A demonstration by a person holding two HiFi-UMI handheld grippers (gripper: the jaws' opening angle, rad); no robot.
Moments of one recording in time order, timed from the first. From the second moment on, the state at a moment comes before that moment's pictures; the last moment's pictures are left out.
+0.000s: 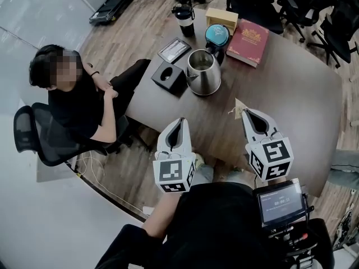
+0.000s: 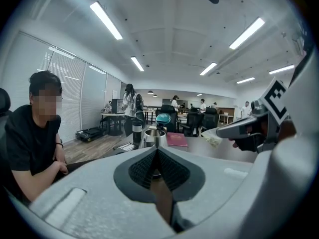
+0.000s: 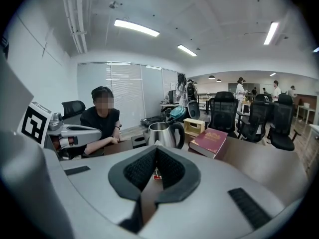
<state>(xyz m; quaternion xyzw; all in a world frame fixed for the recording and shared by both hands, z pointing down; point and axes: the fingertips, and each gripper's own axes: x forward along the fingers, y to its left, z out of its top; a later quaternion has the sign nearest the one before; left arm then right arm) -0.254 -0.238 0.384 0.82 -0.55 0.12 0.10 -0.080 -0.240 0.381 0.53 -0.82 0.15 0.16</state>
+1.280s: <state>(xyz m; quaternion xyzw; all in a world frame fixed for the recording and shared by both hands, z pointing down) -0.337 -0.272 0.369 0.82 -0.56 0.09 0.09 -0.173 -0.286 0.351 0.54 -0.82 0.09 0.15</state>
